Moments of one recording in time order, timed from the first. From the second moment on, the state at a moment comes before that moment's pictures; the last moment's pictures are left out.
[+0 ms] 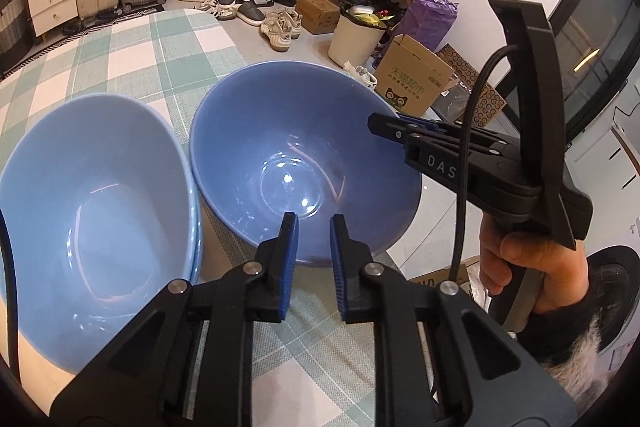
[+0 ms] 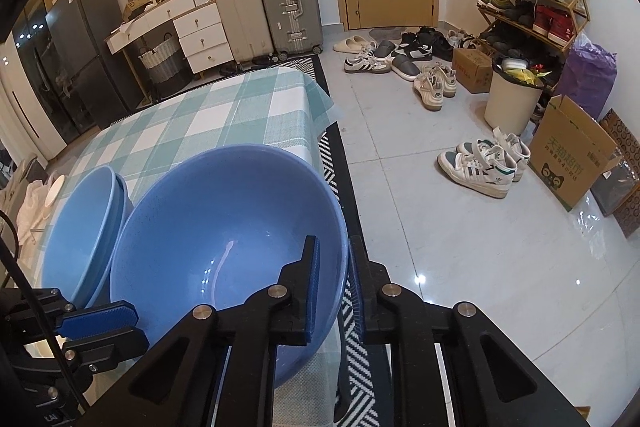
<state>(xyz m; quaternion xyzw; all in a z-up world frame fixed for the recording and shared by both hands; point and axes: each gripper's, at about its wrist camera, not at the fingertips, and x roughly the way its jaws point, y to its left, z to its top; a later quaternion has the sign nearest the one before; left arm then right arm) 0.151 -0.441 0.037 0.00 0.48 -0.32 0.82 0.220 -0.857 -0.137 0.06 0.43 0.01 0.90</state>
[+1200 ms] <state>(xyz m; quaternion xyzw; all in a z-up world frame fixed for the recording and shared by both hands) 0.160 -0.444 0.032 0.01 0.48 -0.29 0.83 0.220 -0.866 -0.150 0.05 0.44 0.00 0.90</state>
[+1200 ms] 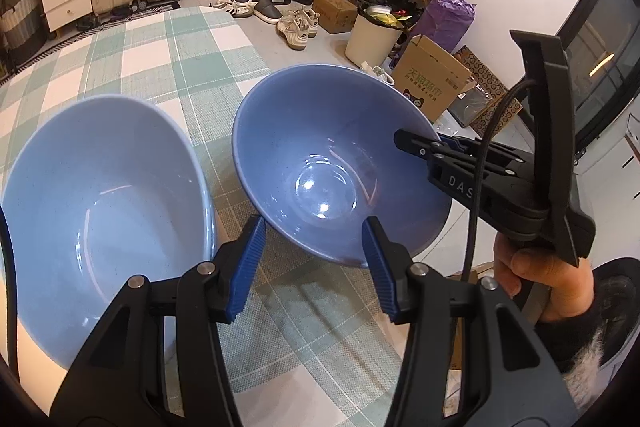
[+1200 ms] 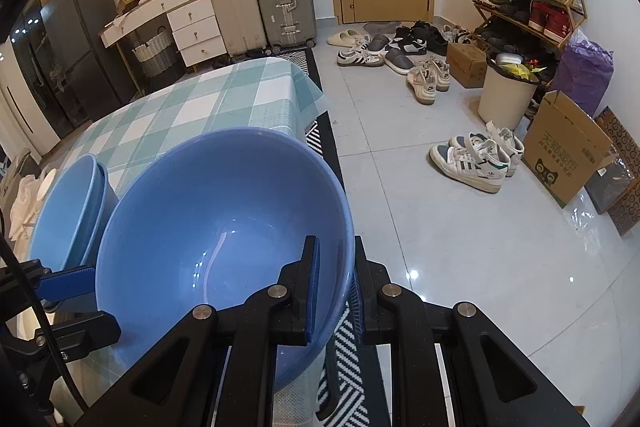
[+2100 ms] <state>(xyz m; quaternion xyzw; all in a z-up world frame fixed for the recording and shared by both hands) 0.156 -0.439 0.046 0.03 0.46 -0.30 0.84 0.199 -0.866 -0.135 0.04 0.42 -0.01 0.91</state>
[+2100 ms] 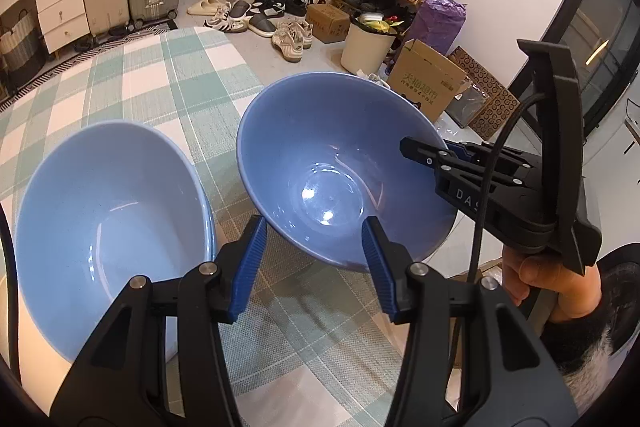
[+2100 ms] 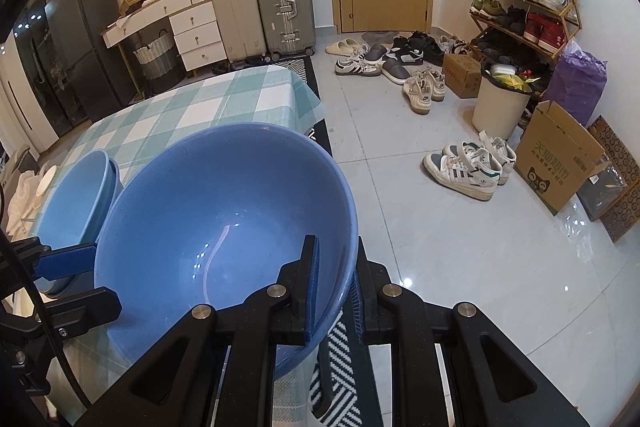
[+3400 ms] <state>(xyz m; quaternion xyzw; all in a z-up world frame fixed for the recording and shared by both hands) 0.088 -0.342 0.176 0.01 0.36 -0.28 0.89 0.154 -0.777 -0.014 -0.01 0.34 0.01 0.94</state>
